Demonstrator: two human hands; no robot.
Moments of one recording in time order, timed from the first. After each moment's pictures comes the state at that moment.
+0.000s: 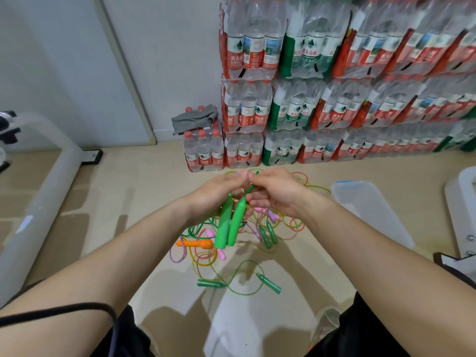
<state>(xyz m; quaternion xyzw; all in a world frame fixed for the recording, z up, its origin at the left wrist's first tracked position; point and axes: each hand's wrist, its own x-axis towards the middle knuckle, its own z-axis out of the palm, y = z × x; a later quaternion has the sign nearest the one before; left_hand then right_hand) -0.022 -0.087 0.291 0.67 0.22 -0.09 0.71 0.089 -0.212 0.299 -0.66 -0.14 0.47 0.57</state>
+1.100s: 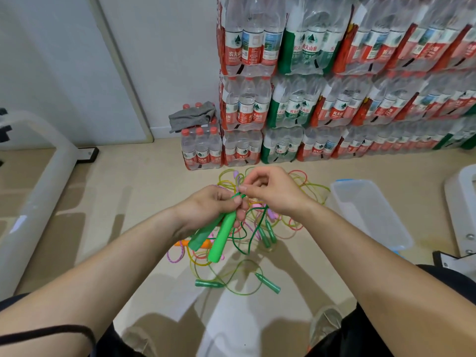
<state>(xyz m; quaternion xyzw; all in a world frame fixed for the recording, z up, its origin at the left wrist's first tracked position) -0.042 -0.095 0.298 0.67 0.22 -0.09 0.70 0.096 -0.216 0.281 -0.75 -0.35 0.28 0.49</state>
